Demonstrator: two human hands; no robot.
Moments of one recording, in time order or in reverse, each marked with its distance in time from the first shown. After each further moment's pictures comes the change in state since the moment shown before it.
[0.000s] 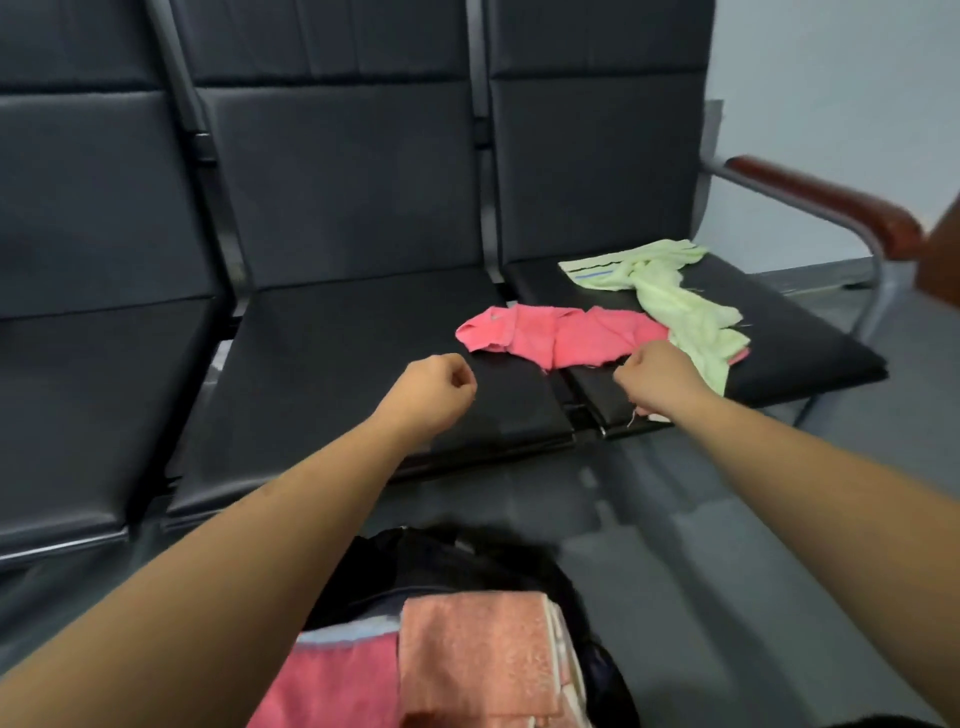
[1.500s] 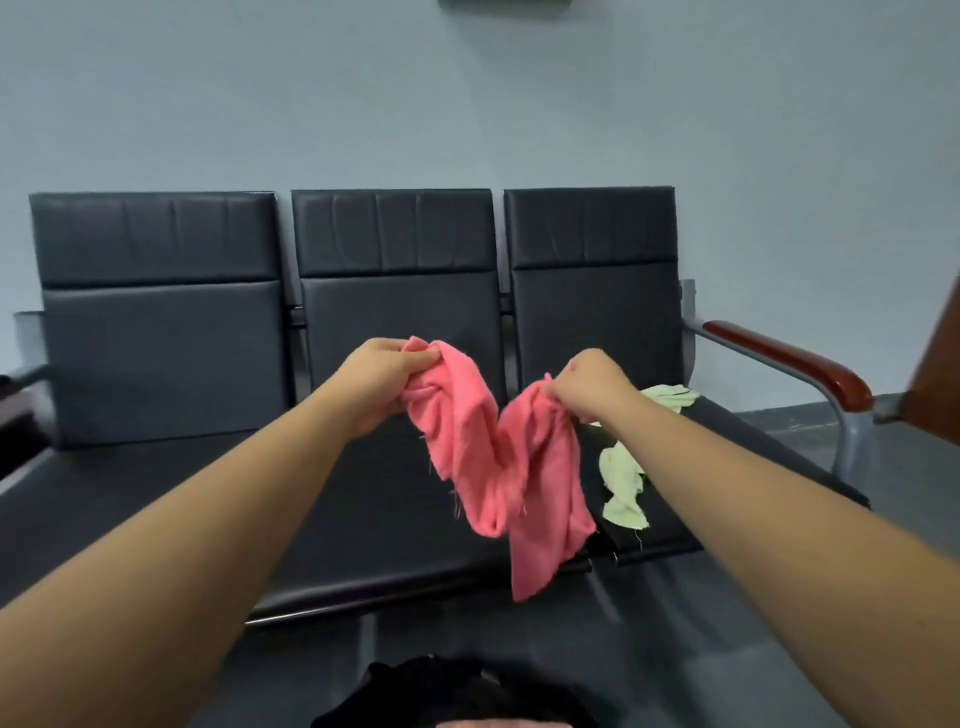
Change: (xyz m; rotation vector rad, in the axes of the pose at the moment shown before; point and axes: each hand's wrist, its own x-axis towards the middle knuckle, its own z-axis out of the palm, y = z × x) left_hand -0.057 0.073 -0.192 -0.773 0.150 0.029; right_hand -0.069 -0.168 -0.087 0.191 0.088 -0.284
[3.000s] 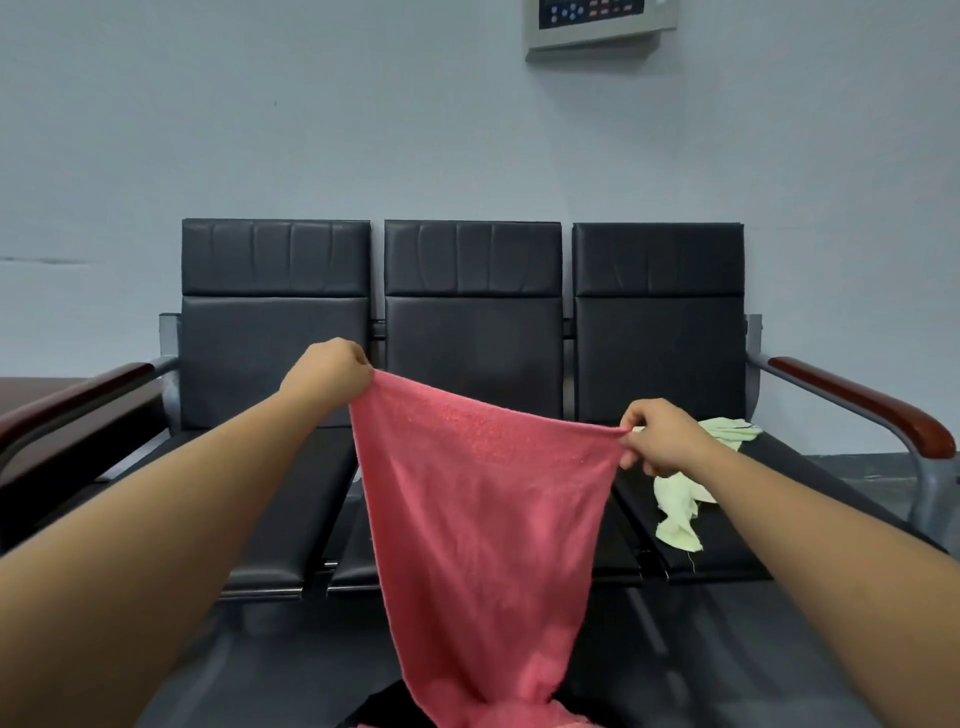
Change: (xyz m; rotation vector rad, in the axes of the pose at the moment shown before) left_hand -0.058 0.022 -0.127 1.038 0.422 -0.044; right_hand -0.043 0.017 -0.009 -0.031 -0.178 -0.052
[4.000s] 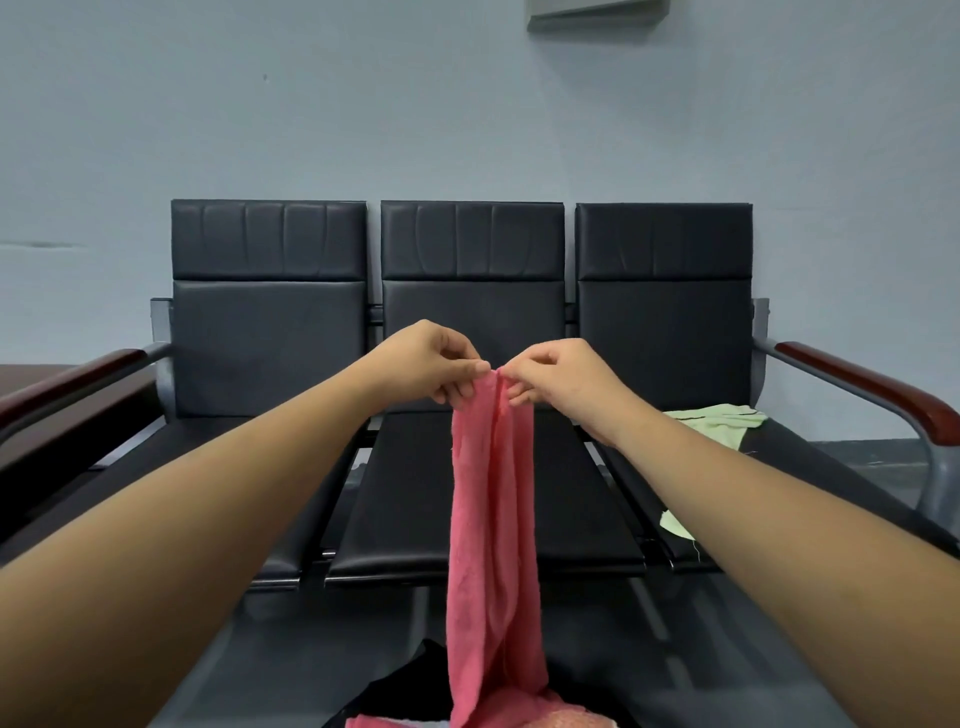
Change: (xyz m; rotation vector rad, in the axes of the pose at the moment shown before) left_hand -0.027 0.064 0.021 -0.468 -0.367 0.430; right_hand -0.027 -0.106 0.040 0.420 -0.109 -0.349
